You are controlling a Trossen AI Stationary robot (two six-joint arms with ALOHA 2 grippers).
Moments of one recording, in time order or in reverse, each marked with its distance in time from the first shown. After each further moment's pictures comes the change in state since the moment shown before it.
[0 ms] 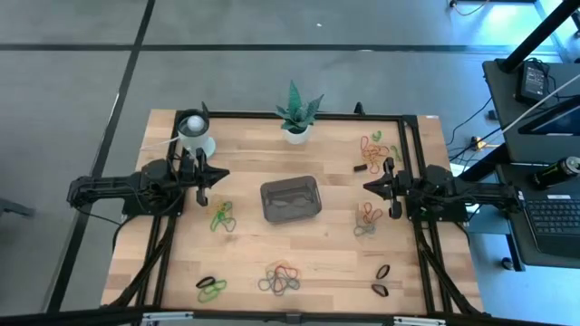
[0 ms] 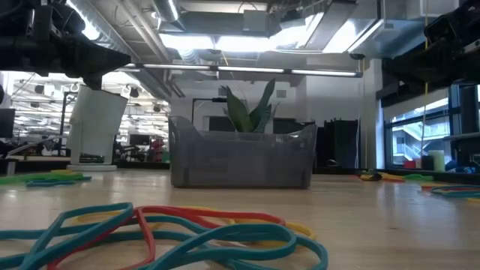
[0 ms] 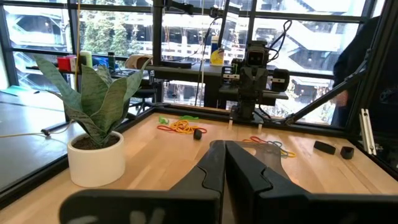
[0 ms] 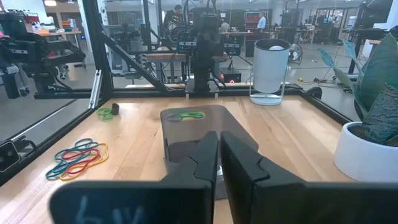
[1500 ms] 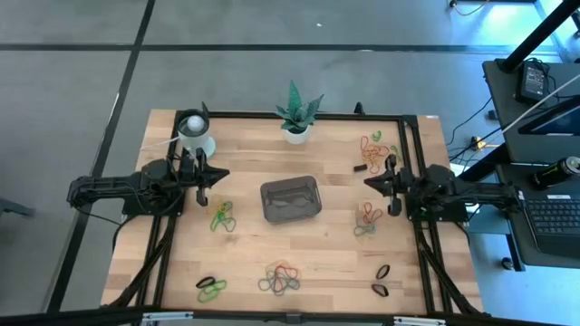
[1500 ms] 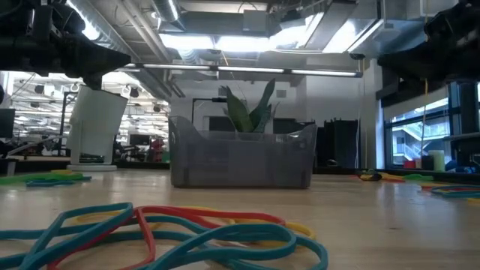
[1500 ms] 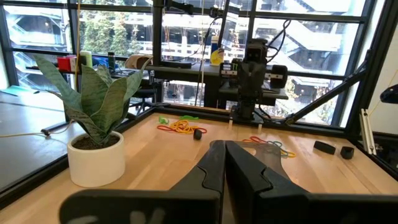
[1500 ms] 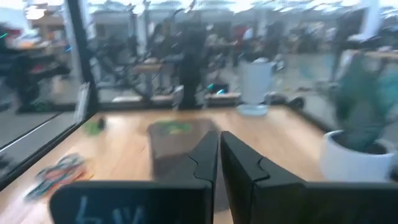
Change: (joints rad) left arm 0.000 0.000 0.000 0.000 0.000 0.000; right arm -0.001 0.005 0.000 0.077 0.085 0.003
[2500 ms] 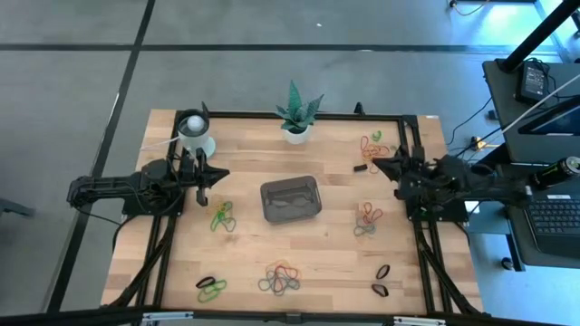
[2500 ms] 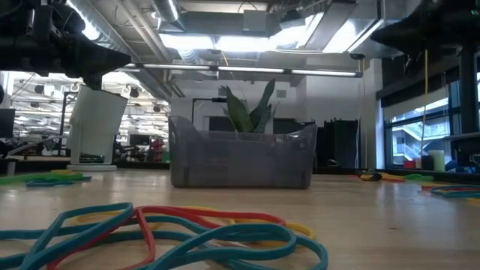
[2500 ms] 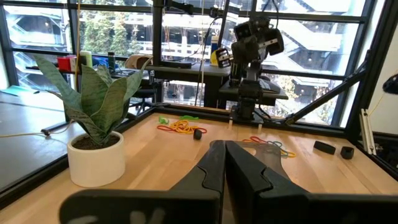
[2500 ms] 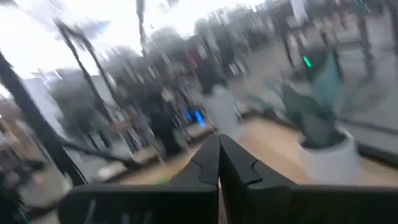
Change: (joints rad) left arm 0.000 0.000 0.000 0.000 0.000 0.000; right arm 0.022 0.184 0.280 -0.146 0.241 0.344
